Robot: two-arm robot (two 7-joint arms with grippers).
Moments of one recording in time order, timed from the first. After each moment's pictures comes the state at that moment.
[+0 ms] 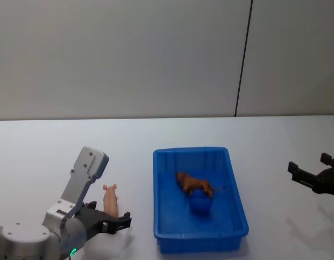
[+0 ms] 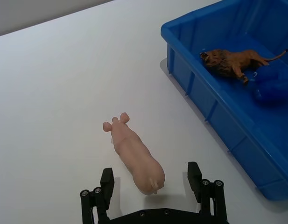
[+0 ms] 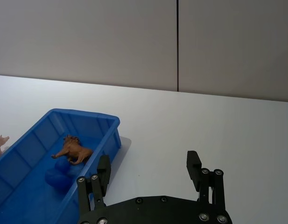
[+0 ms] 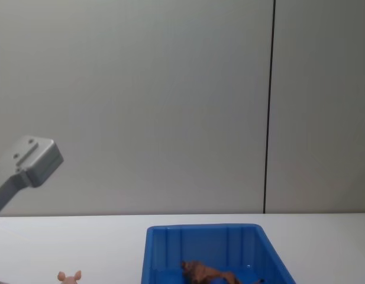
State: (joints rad) left arm -0.11 0.50 0.36 -1.73 -0.49 0.70 0.07; right arm -0.02 0.47 -0.08 -1.75 0.51 0.34 0.26
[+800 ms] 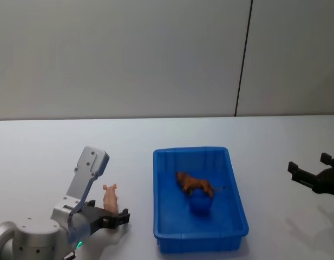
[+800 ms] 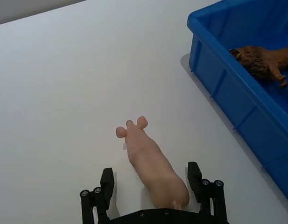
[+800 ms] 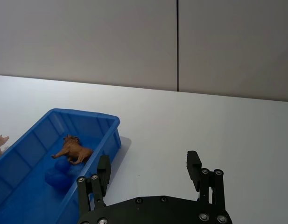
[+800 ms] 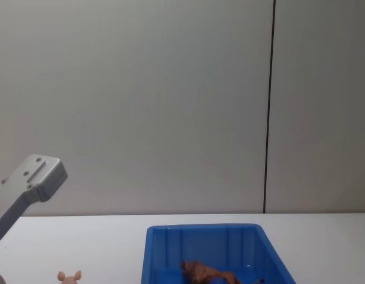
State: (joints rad) left arm -0.17 0.42 0.36 -1.58 -0.44 0.66 0.07; right arm -0.02 0.47 -0.08 -1.75 0.51 0.34 0.26
